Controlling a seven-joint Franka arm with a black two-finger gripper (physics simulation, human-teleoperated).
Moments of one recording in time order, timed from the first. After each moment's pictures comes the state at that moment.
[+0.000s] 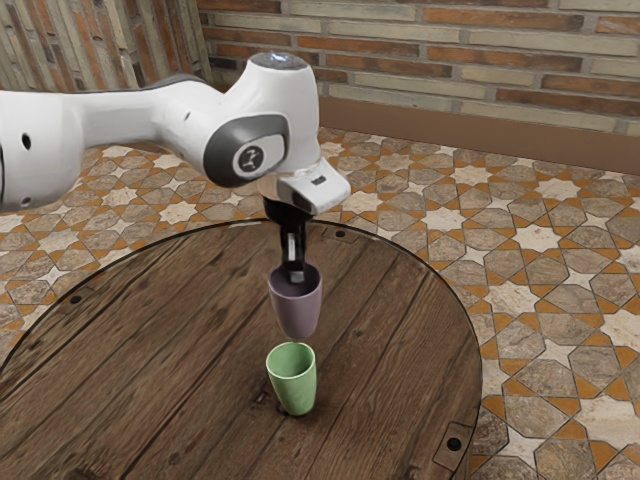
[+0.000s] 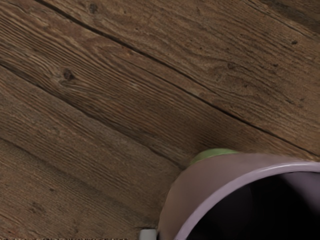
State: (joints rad) arm -0.36 0.11 0.03 -1.82 0.08 1.89 0.69
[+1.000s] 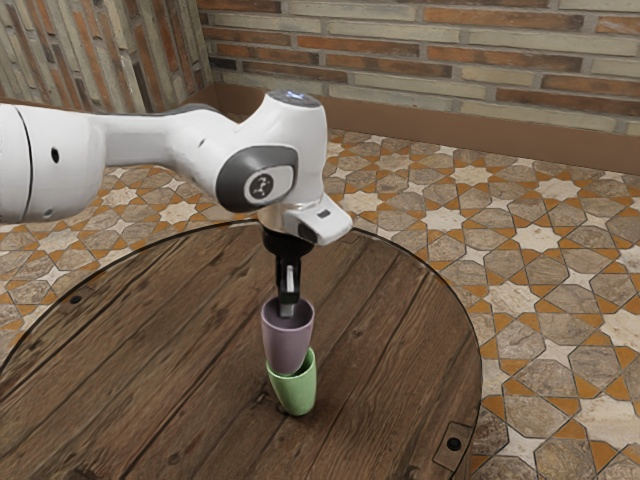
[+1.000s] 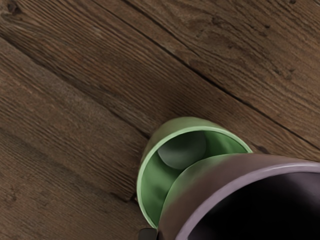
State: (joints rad) arm -0.35 0.17 0.03 -1.86 0.07 1.86 0.60
